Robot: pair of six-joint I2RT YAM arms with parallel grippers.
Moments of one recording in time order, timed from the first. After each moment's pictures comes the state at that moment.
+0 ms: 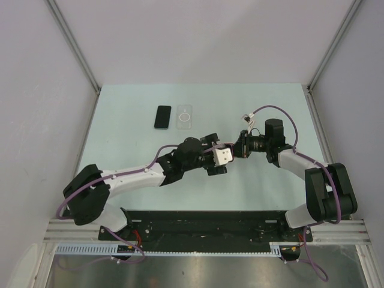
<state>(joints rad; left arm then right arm) -0.97 1.47 0.86 0.29 0.12 0.54 0.21 1.46 0.70 0.25 -1.08 0.31</state>
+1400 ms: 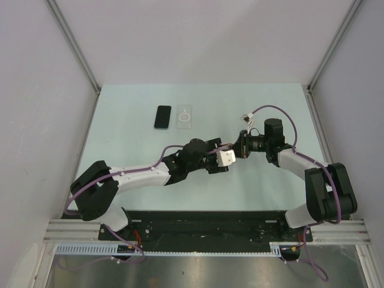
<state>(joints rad) -0.98 1.54 0.89 0.28 0.08 0.56 0.22 1.46 0.71 0.24 -1.09 0.30</state>
